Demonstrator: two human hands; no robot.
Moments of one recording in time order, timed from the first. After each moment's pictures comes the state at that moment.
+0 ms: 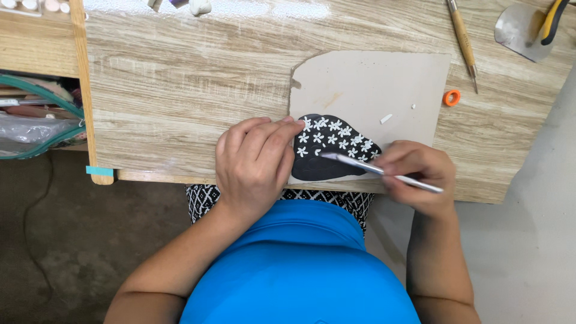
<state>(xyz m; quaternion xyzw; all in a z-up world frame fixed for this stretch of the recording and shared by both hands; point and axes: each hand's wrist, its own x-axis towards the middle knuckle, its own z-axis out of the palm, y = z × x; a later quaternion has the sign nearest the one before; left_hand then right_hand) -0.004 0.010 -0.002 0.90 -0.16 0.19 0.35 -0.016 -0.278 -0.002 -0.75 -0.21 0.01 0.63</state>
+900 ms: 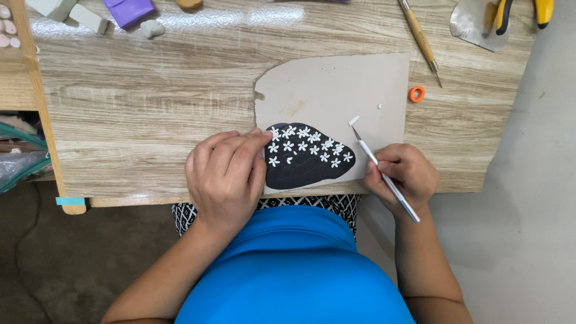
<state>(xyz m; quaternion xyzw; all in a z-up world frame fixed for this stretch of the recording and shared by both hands) -0.002 0.005 -0.004 0.91 -0.17 0.22 0.32 -0.046 -0.306 -0.029 -0.86 -0.19 -0.21 0.42</state>
